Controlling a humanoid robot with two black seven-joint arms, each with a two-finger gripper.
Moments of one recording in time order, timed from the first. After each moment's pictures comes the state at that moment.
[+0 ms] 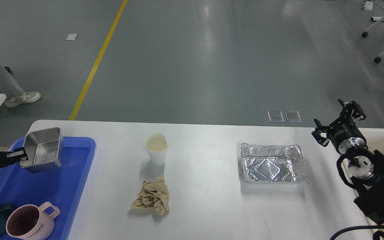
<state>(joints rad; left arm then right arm) -0.82 0.93 -0.05 -0.96 1.01 -0.33 -0.01 0.56 -0.29 1.27 0.55 -0.26 0.23 0.14</state>
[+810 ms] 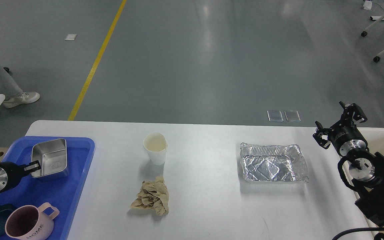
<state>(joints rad) -0.71 0.69 -0.05 -0.71 1.01 -0.16 -0.01 0.54 -0.29 1.27 0.55 -0.26 0.23 0.14</state>
